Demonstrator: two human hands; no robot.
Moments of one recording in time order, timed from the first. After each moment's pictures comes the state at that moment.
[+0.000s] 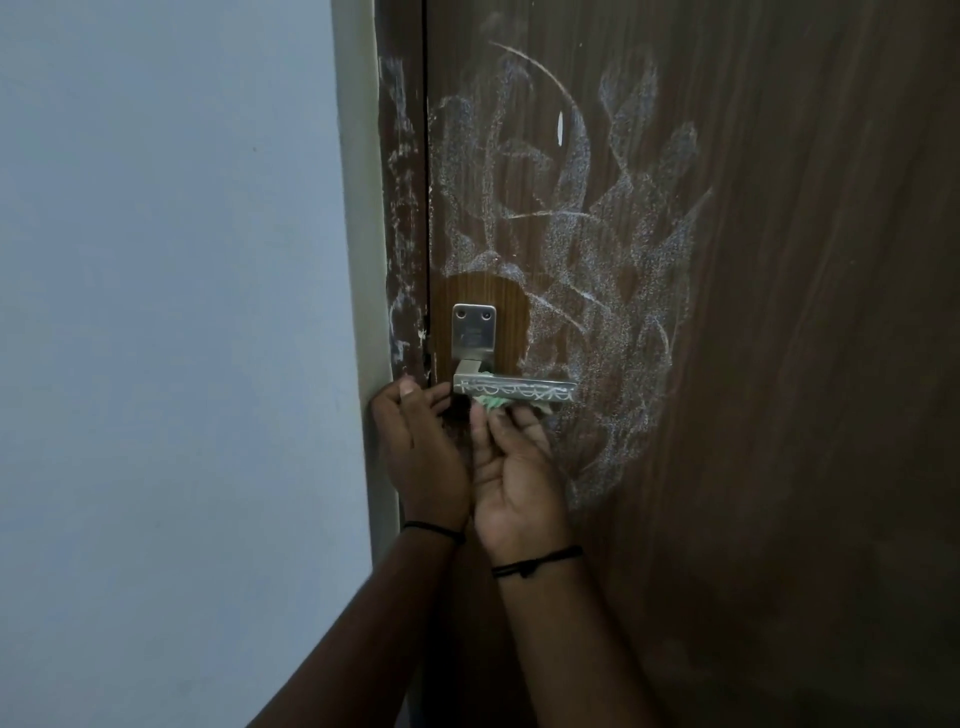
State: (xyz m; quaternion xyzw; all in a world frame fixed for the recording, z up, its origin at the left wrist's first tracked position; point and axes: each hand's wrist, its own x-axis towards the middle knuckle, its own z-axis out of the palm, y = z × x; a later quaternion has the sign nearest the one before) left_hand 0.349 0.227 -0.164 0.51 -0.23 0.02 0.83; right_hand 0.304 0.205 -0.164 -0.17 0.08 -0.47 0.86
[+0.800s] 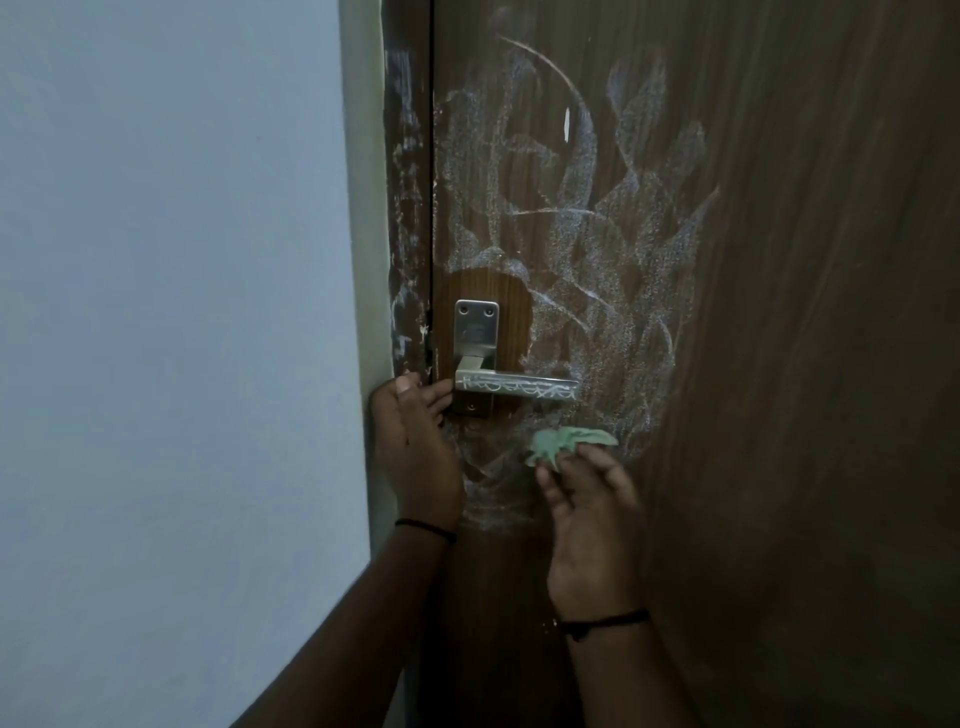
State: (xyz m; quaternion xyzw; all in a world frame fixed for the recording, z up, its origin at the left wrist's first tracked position) left_hand 0.354 0.232 -0.163 0.50 -0.25 0.00 0.83; right_hand 0.252 0.189 -0.195 -0.27 0.21 -0.60 0.72
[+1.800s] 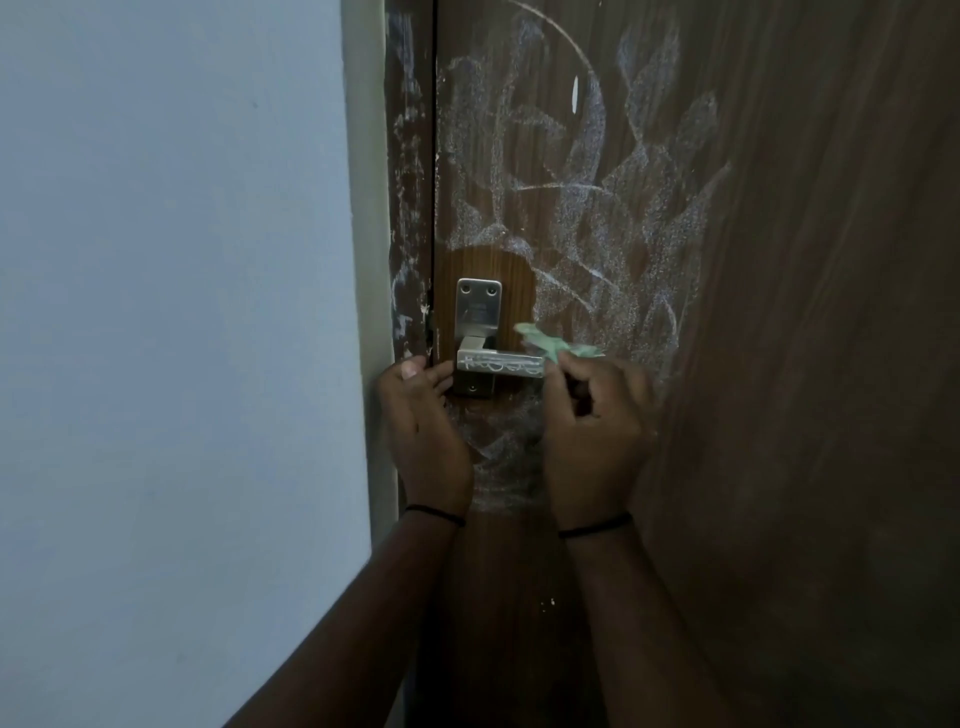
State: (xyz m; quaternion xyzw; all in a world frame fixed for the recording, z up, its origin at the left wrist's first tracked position) left_hand 0.349 0.231 -0.168 0.50 -0.25 0.00 0.83; right_hand 0.261 0.165 -0.171 -0.63 0.23 -0.74 0.07
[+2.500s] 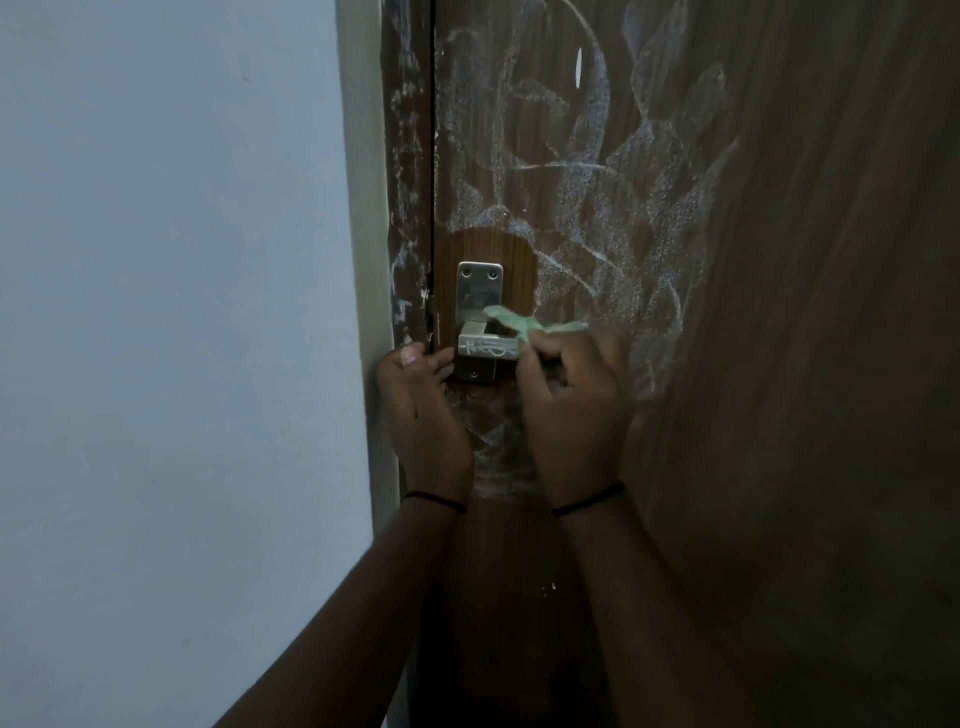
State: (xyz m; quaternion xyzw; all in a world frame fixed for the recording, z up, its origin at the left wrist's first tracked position) left_hand 0.350 0.231 -0.169 0.49 -0.25 -0.01 0.84; right_hand 0.271 0.169 -0.160 -0.69 0.19 -0.70 0.05
